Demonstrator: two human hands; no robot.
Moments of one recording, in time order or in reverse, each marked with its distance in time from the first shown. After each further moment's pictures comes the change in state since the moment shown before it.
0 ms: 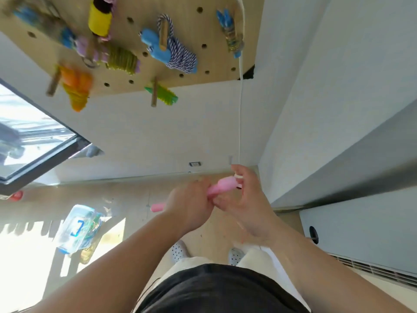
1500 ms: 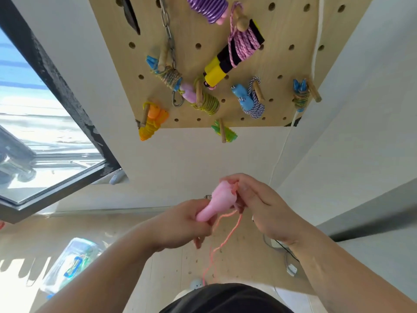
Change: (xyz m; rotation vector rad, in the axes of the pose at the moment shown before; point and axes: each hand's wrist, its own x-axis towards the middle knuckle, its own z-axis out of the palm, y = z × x) left_hand -0.077 -0.209 -0.139 -0.782 -0.340 0.233; right_hand 0.027 -0.186 0.148 -0.045 -0.113 -0.236
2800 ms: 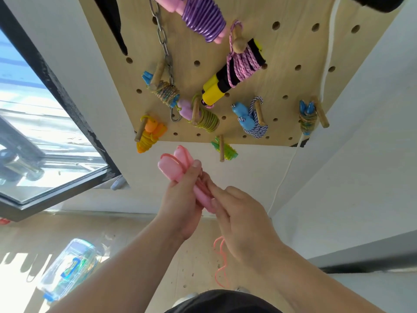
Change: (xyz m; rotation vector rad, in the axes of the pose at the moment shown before) left_hand 0.076 0.067 0.003 -1.178 0.725 0.130; right_hand 0.041 0.000 -0.008 -0.621 0.049 -0.185
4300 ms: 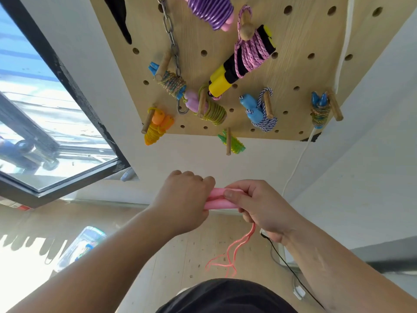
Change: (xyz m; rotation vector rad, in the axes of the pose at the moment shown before) left_hand 0.004 0.014 -0.021 2.333 -0.355 0.695; right_hand 0.017 0.041 -0.017 0.829 -0.241 0.449
